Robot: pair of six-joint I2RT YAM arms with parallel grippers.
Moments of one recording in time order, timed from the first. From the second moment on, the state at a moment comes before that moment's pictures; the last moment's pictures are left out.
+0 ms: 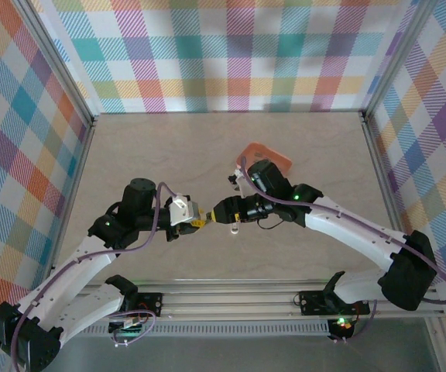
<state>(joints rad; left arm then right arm) -0.51 0.88 0.73 -0.45 0.67 0.61 0.83 1.32 1.07 -0.48 -0.53 0.66</state>
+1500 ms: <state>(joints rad) -0.52 0.95 0.76 -0.40 0.67 0.57 0.76 1.21 0.98 -0.39 -0.54 0.69</state>
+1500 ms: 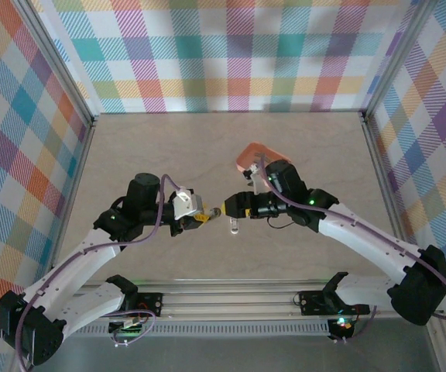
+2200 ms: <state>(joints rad) -0.53 0.95 0.76 -0.35 0.68 0.52 0.77 1.31 0.94 -0.33 -0.48 0.71</state>
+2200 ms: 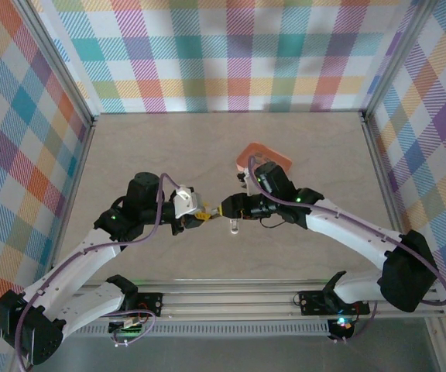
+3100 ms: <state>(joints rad) -0.59 0.95 0.74 -0.09 0.65 0.34 0.77 1.33 0.90 -0.28 -0.40 0.70</state>
